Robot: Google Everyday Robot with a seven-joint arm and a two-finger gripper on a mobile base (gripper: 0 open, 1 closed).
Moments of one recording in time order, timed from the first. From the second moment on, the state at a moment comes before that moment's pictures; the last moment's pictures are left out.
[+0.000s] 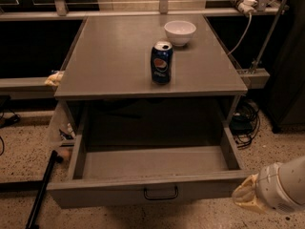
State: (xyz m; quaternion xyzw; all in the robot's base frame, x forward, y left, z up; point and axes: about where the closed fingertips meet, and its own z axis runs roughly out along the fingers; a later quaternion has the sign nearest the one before) arm 0.347 -0.239 0.693 -0.57 0.79 0.10 0.19
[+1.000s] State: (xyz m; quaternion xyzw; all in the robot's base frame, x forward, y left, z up) arm 0.381 -0.212 0.673 -0.61 0.73 0.04 0.31
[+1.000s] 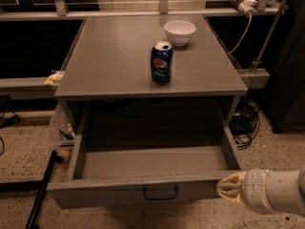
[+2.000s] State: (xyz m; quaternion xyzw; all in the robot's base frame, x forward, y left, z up) arm 0.451 -0.196 0.673 -0.61 0.69 -0.02 0.40
